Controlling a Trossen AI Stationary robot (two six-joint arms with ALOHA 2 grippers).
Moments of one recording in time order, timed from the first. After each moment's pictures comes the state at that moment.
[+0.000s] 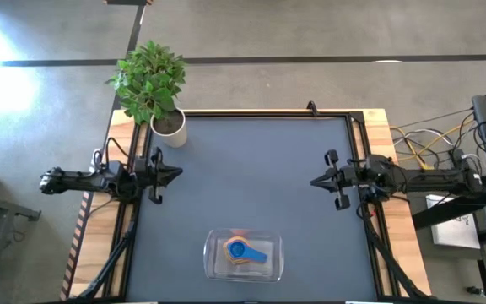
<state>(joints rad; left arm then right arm) -0.08 0.00 0.01 0.19 -0.22 -0.09 -0.09 0.27 0.09 0.32 -0.27 -0.11</state>
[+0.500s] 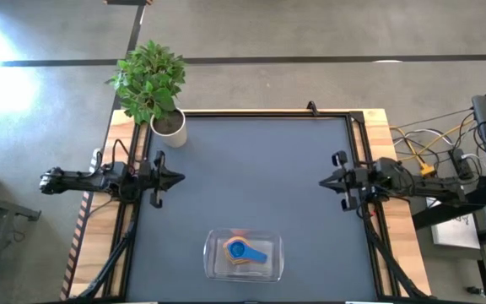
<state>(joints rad) -0.08 0.00 0.01 0.11 -0.14 -0.09 -0.10 0.00 0.01 0.14 -0.28 -0.12</state>
